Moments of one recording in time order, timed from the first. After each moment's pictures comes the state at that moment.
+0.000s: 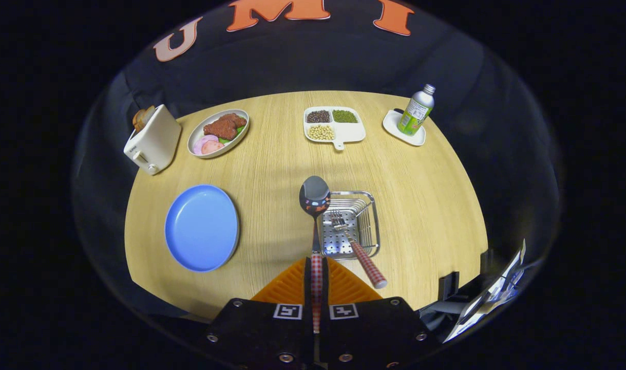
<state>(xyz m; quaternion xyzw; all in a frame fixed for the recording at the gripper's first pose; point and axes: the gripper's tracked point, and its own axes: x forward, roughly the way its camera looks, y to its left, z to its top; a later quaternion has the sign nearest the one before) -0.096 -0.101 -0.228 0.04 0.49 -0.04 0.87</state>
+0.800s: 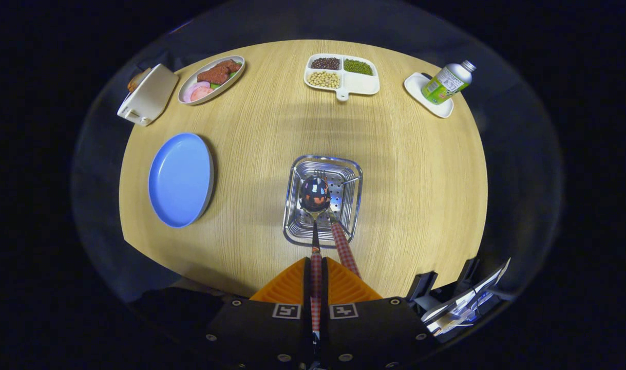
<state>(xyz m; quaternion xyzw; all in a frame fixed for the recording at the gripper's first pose) -0.097 -0.138 -0.260 0.01 0.64 0.02 0.77</state>
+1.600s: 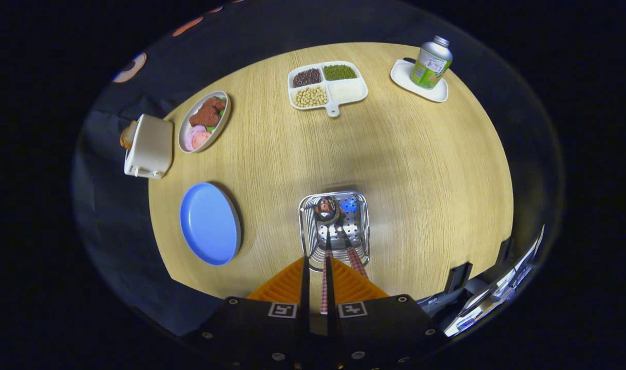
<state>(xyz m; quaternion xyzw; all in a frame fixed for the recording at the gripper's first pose) -0.052 -0.125 -0.227 0.15 0.58 0.01 0.80</state>
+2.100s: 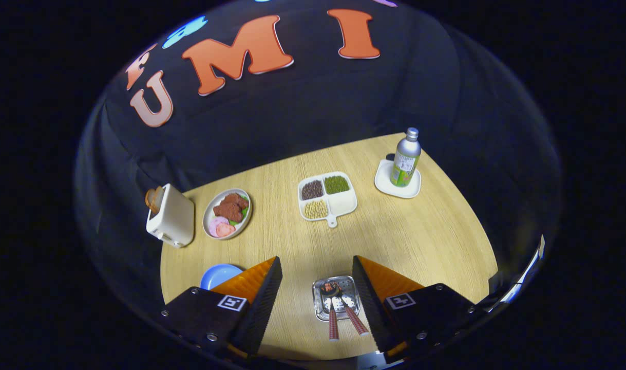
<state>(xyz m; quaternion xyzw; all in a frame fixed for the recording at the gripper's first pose) 0.012 -0.155 -0.114 0.15 0.31 -0.05 0.94</state>
